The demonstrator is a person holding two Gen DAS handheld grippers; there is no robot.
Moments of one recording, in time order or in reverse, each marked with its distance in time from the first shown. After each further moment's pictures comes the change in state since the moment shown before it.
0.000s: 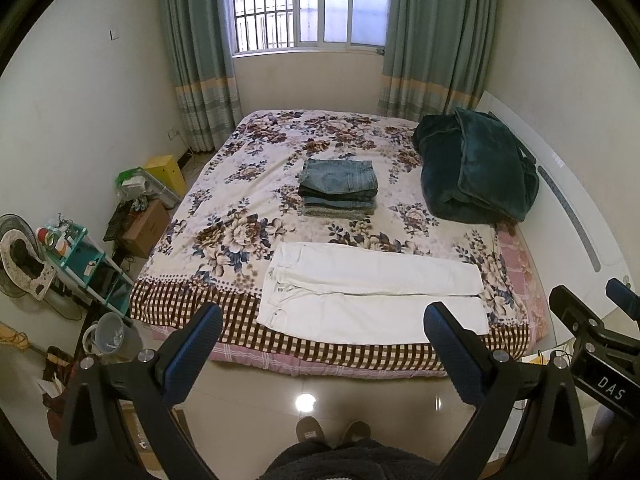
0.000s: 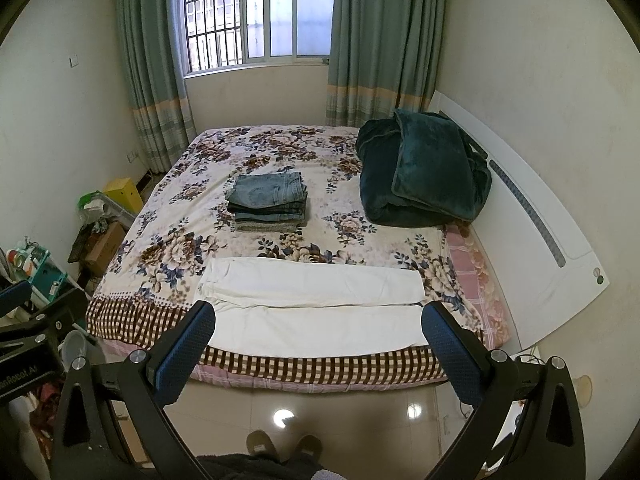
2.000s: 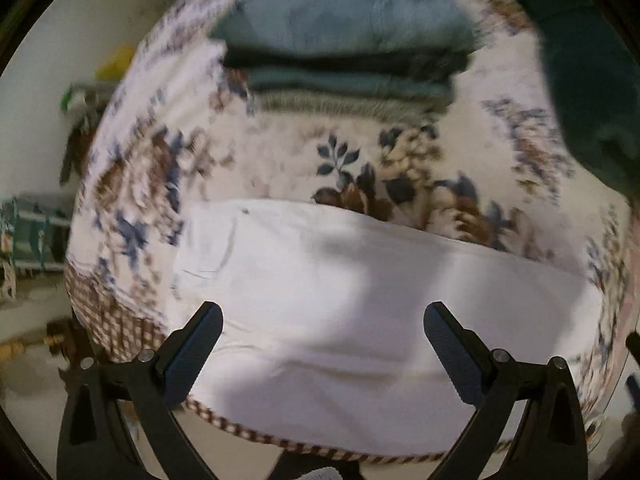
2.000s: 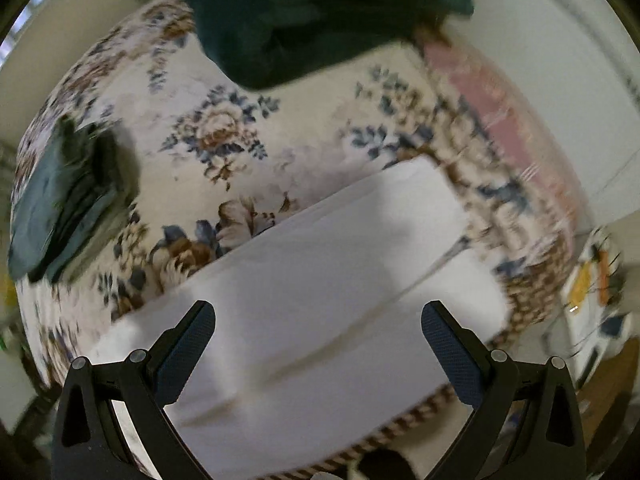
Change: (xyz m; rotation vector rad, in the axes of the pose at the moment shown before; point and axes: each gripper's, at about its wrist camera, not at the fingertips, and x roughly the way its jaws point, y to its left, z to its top) left arm 0.659 -0.075 0.102 -0.070 0.616 0.192; right arm 0.821 -0.224 0.038 0.597 0.588 -0.188
